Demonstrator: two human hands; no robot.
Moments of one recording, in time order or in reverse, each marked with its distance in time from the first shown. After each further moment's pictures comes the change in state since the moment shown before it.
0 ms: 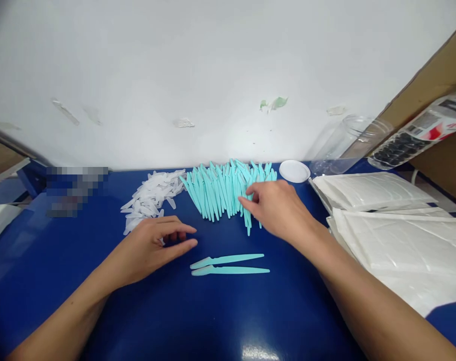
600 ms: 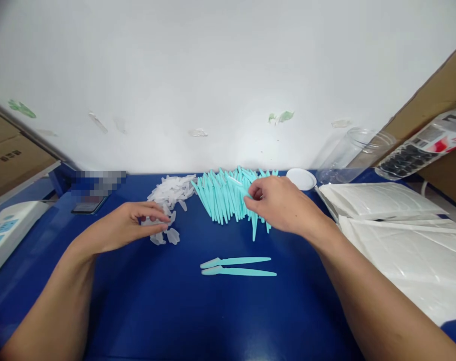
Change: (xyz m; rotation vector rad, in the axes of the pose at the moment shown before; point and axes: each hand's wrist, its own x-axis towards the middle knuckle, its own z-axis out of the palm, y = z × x) left_hand -0.011 -0.047 -0.068 0.002 -0.063 -0.183; right_hand 0.009 -0.019 -0.026 0.076 -0.043 -0.084
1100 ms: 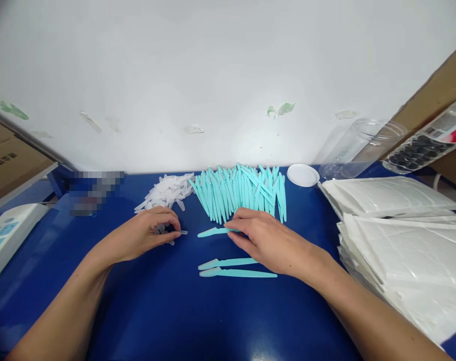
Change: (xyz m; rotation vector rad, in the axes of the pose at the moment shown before) left_hand 0.010 0.010 0.028 0.086 -0.035 0.091; right_hand -0.036 0.004 0.040 0.181 -0.198 -0.433
